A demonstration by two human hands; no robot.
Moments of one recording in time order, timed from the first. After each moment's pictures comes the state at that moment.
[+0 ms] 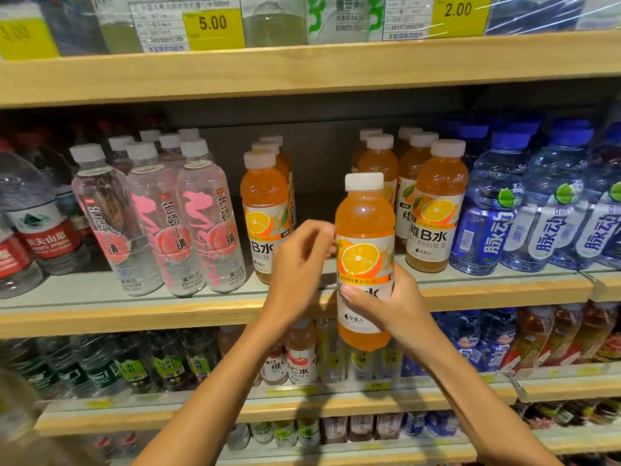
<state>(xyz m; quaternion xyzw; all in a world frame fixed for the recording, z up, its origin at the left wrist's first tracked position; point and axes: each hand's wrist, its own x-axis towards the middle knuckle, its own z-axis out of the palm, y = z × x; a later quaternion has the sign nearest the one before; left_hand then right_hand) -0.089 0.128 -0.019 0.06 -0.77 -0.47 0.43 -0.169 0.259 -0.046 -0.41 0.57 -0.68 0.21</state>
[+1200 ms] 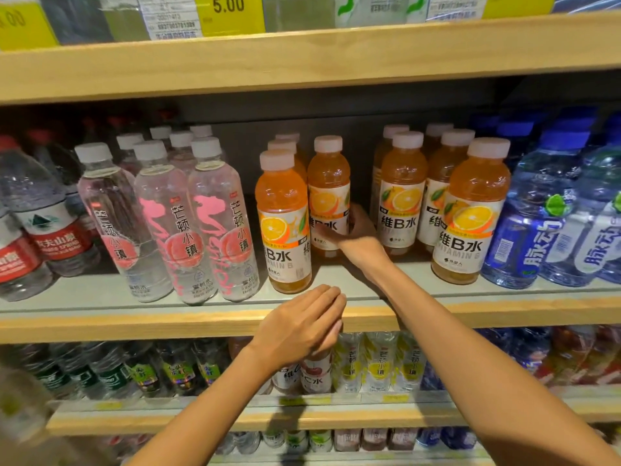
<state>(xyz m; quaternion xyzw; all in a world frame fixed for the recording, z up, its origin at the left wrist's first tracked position) -0.074 0.070 -0.104 -0.11 -0.89 0.22 0.39 -0.235 0.117 -0.036 -0.37 0.68 -0.62 0.14</state>
